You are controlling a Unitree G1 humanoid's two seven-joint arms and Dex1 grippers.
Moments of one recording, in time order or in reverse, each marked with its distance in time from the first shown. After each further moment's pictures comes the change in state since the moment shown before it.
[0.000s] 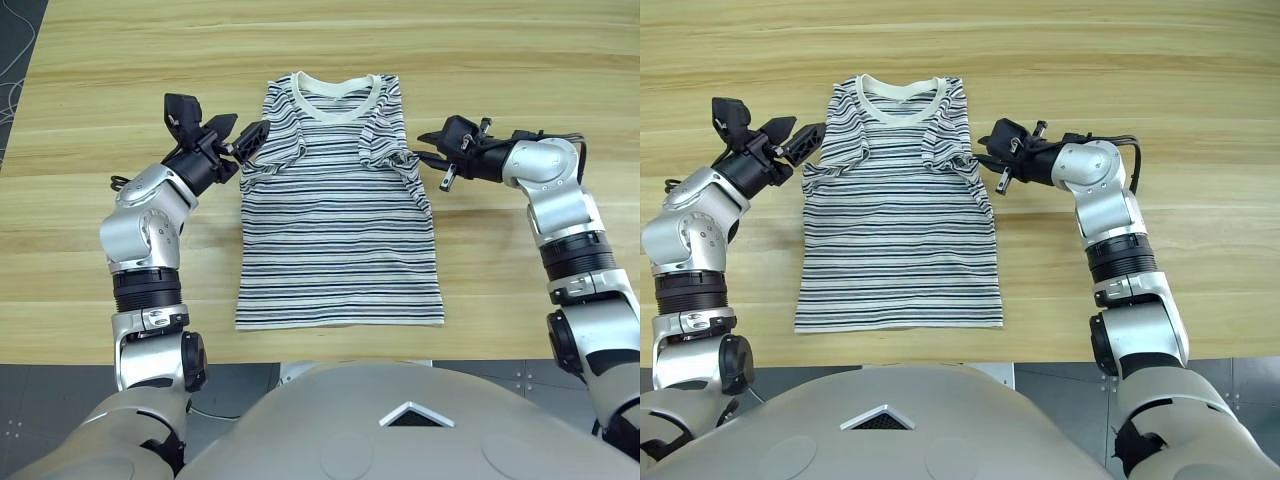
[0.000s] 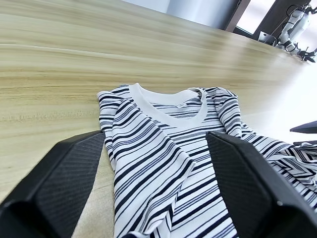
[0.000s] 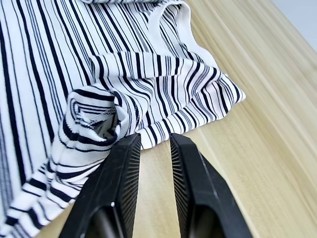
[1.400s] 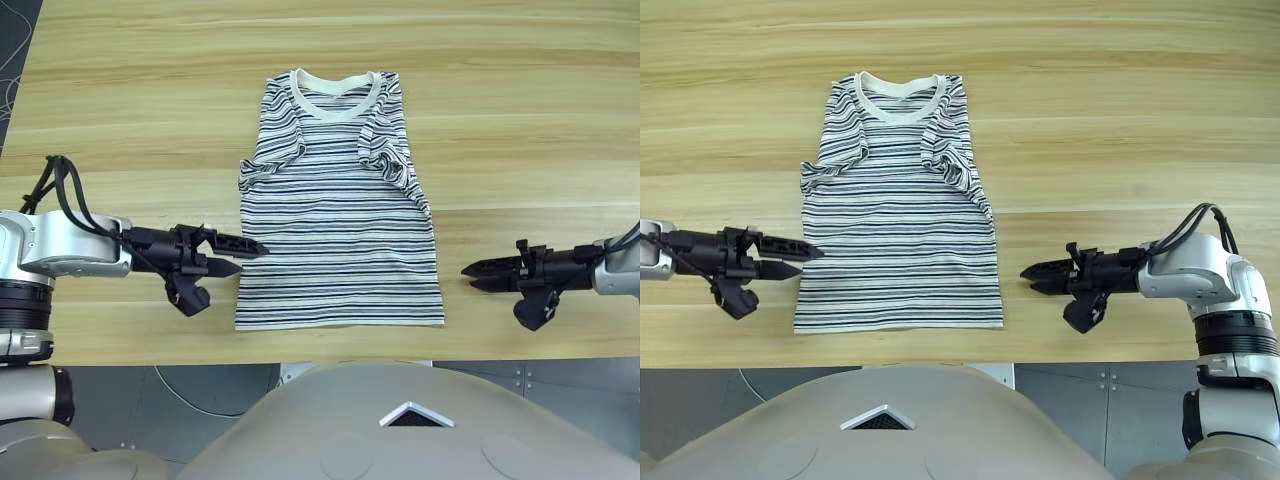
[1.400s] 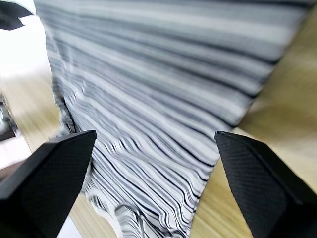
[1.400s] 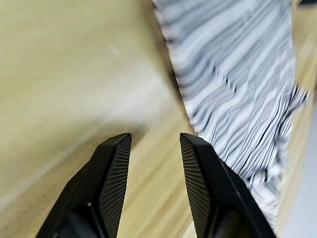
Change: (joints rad) left arm 0.106 0.676 -0.281 0.039 1.347 -2.111 0.181; right arm 0.360 -0.415 -0.164 -0.026 -0.424 -1.535 0.089
